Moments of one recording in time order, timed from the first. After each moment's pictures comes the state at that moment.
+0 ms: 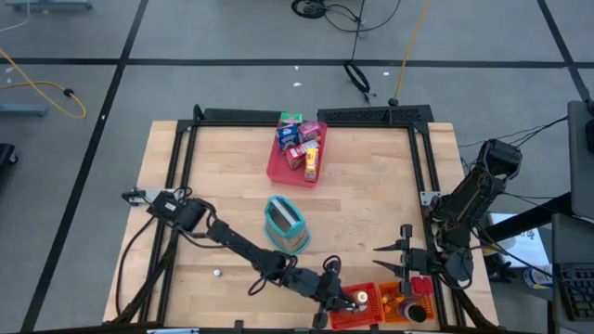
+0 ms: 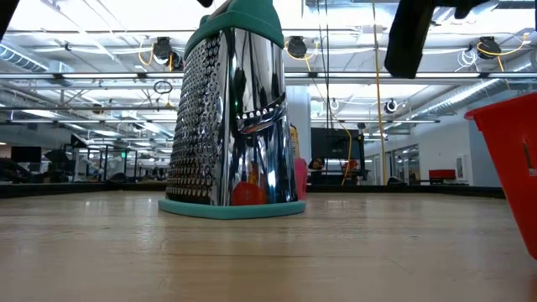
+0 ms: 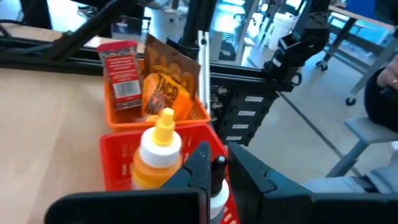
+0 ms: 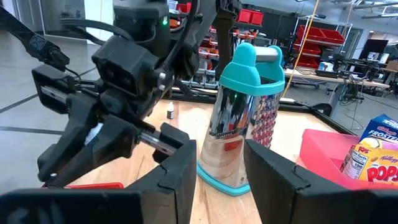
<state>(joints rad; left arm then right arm) -0.47 2.32 1.63 0.46 -0.07 -0.28 1.15 1.26 0.37 0.79 1.23 0.01</state>
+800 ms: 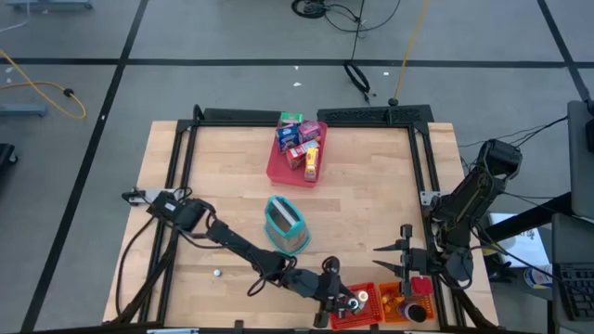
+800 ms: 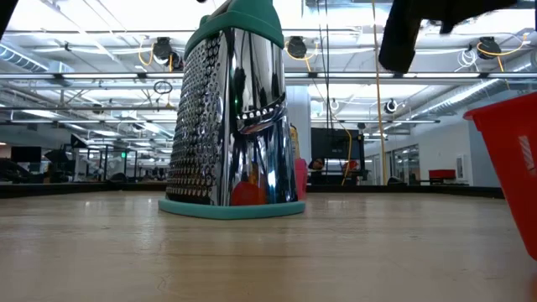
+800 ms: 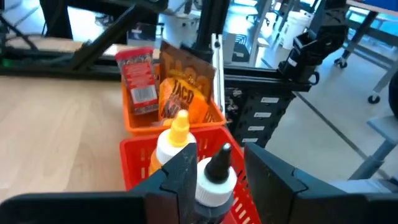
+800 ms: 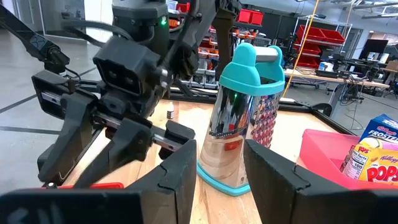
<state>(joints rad) -0.48 2.31 1.63 0.46 -0.13 -0.24 1.15 1.26 0.37 0.79 1.23 0.02</state>
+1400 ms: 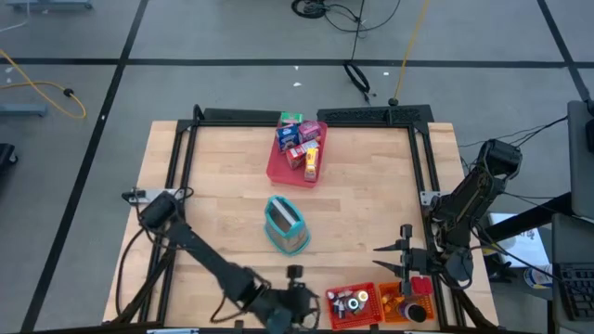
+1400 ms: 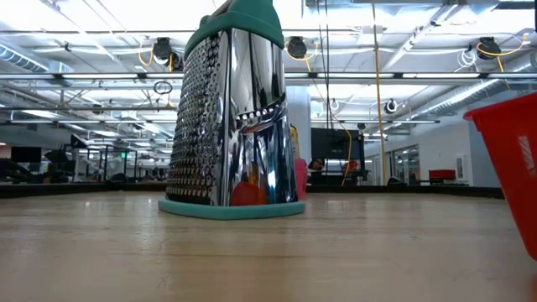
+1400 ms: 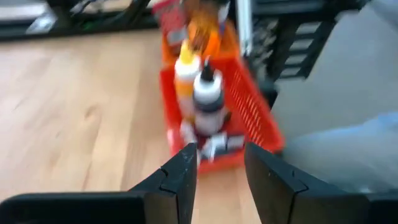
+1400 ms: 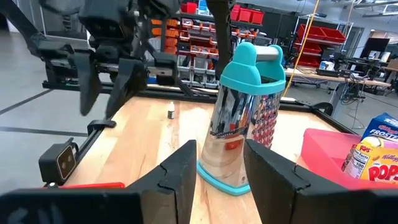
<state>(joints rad) -0.65 2.09 1.63 -0.14 -0.48 -0.30 1.15 1.26 0.37 0.79 1.23 0.02</state>
